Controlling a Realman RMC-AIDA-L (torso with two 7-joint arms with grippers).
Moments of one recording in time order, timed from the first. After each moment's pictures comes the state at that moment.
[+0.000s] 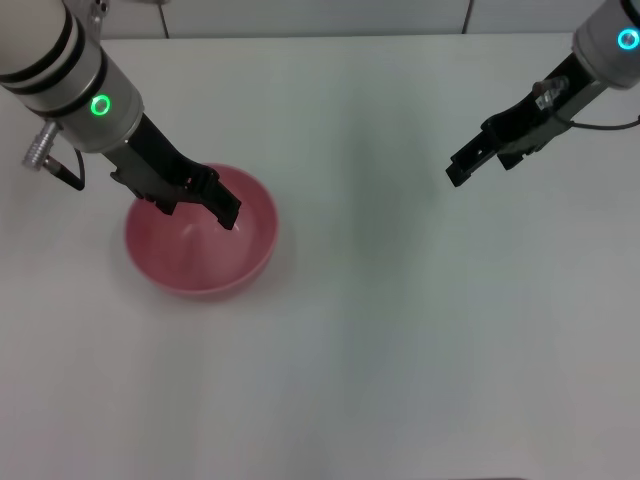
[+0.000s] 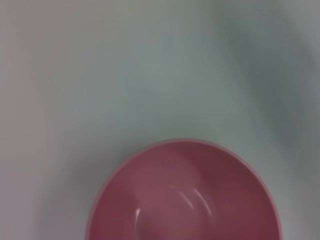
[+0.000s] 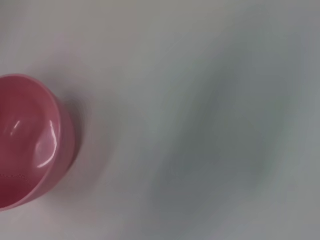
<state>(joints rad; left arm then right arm) -0.84 -2.05 1.30 1.12 -0.47 -1.58 0.17 1.09 1.93 -0.95 -0.52 0.46 1.46 -0.54</state>
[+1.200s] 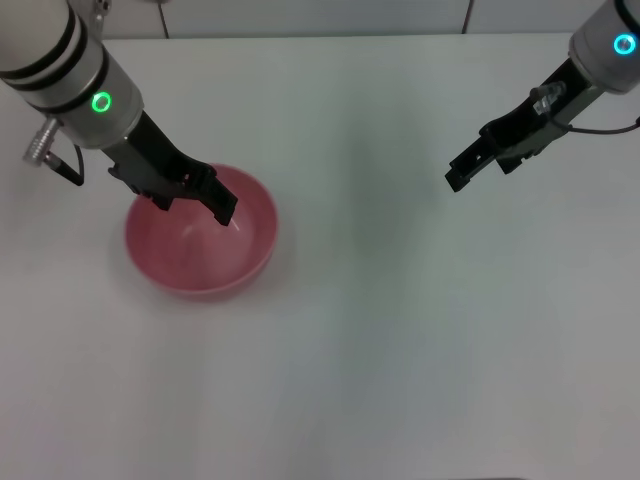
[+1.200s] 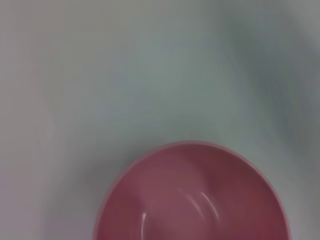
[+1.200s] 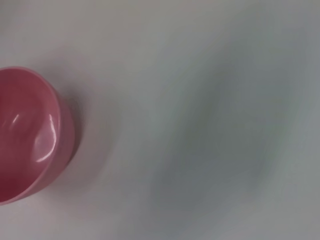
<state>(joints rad) -0.86 -2.04 1.30 1.09 -0.46 -1.56 0.18 1.09 1.93 -0.96 -0.52 0.45 1.46 -0.54</state>
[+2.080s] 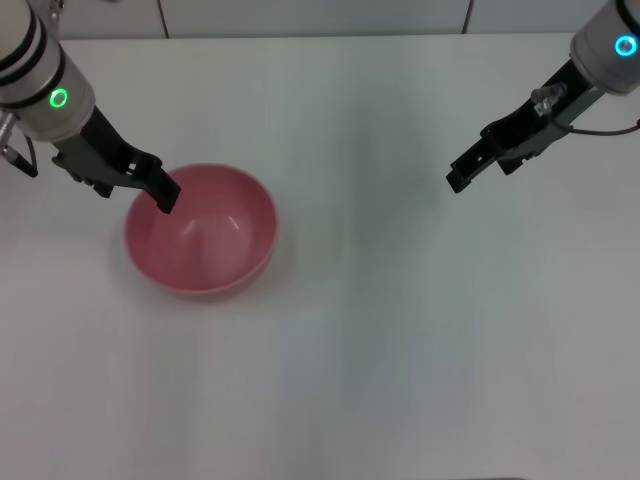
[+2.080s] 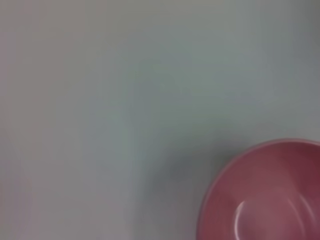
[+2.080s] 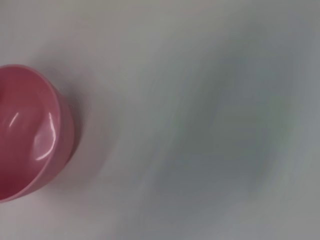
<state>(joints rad) -0.86 -2.03 1.24 1.02 -0.30 -1.51 0.19 1.08 1.93 -0.96 -0.52 0.45 1.46 -0.54</state>
